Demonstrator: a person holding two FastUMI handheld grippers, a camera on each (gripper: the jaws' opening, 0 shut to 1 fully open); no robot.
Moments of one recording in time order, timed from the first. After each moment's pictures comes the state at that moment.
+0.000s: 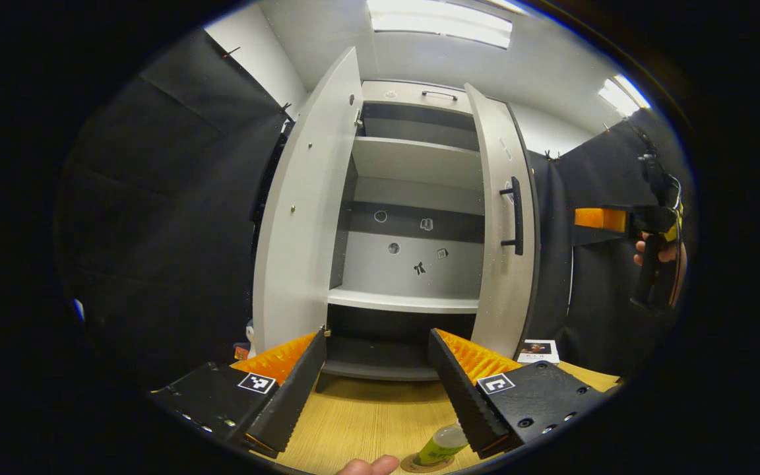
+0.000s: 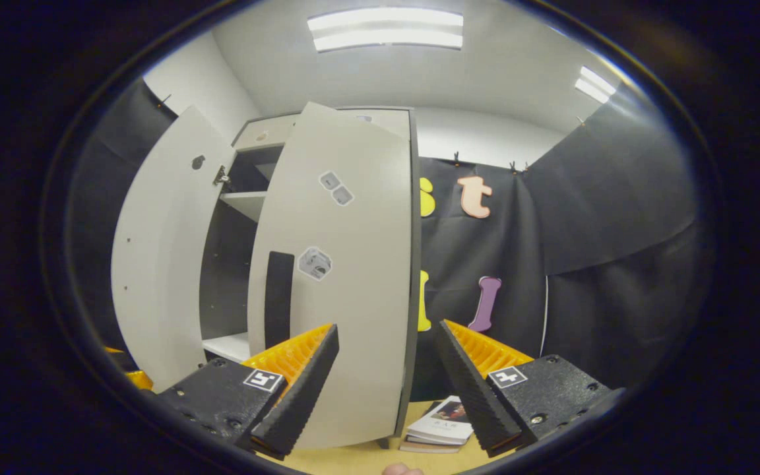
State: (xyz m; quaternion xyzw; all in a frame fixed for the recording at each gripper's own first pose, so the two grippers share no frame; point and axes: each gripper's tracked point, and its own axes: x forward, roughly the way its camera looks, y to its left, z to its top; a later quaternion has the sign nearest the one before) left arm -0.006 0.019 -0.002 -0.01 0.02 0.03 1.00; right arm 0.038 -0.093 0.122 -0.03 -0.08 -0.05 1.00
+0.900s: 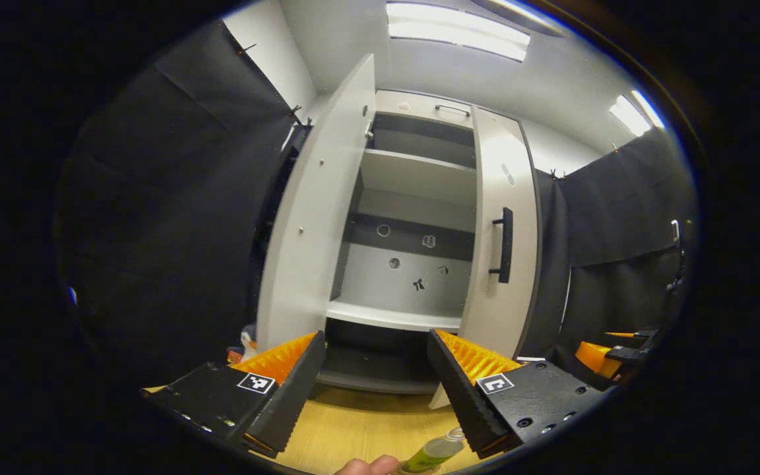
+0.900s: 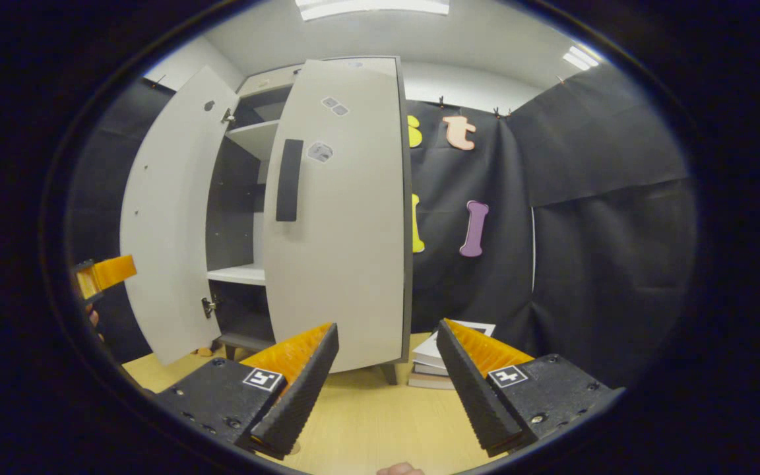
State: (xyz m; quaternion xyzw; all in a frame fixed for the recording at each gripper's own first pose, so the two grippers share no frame) left arm -0.012 0.060 0.042 -0.03 -0.01 0.06 1.00; right arm -0.008 -0.091 -0.021 -0.01 0.04 -0.07 1.00
